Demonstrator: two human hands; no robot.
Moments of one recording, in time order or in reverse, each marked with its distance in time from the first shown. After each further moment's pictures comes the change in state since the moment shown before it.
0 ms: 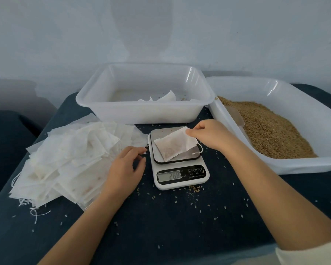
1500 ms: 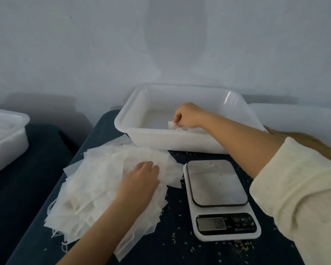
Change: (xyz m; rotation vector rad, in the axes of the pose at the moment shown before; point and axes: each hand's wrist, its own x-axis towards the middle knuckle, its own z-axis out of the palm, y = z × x) left_hand 0.051 -0.036 -0.043 0.648 -0.295 0.081; right_hand 0.168 -0.137 0.030 -0.402 -0.125 -0.419
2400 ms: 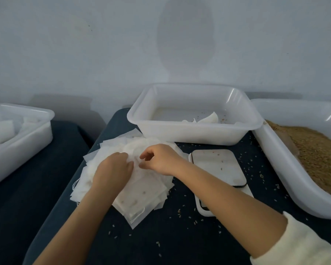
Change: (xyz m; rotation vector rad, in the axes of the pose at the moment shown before) left_hand -0.032 -0.053 -0.022 -0.029 0.037 -0.505; right_hand -0.118 -0.108 0.092 0.552 -0.083 -0.136
